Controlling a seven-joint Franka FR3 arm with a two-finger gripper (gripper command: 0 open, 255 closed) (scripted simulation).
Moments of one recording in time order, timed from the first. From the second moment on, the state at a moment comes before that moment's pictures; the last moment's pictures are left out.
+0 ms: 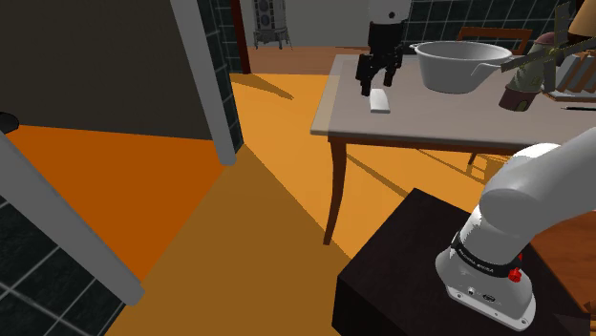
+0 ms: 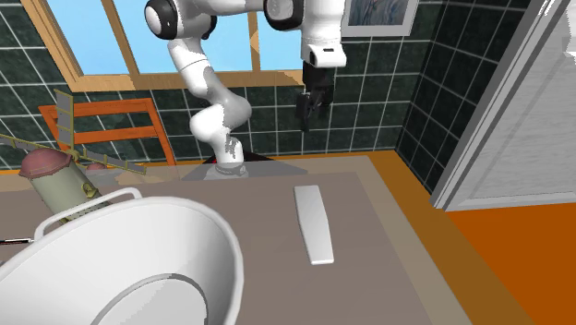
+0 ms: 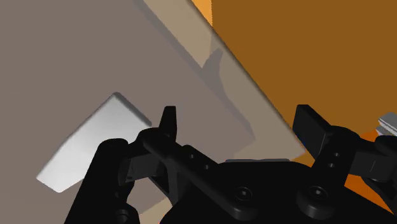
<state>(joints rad) -0.12 -0.56 0.01 -2.24 -0.02 1.68 0.02</state>
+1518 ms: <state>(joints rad) -0.32 -0.23 -0.11 -2.23 -0.02 2.00 0.34</state>
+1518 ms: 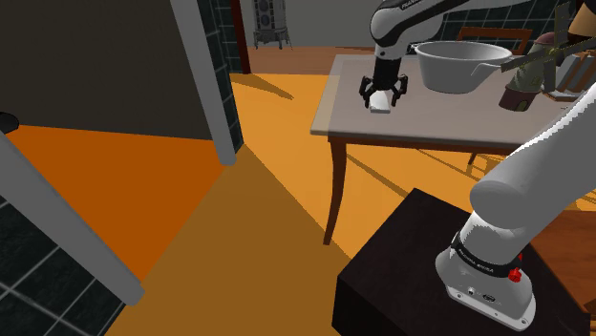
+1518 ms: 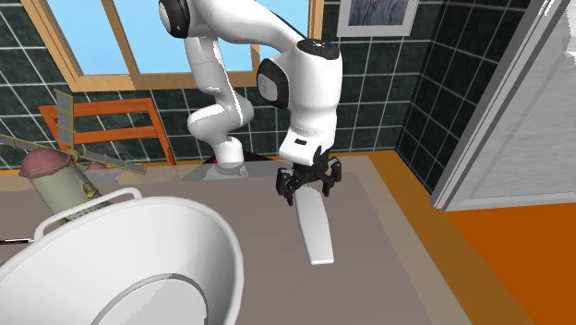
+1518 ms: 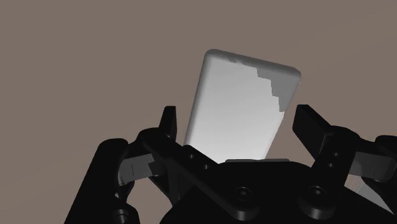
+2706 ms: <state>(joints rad) -0.32 -0.23 -0.11 -2.22 -0.02 1.99 0.34</state>
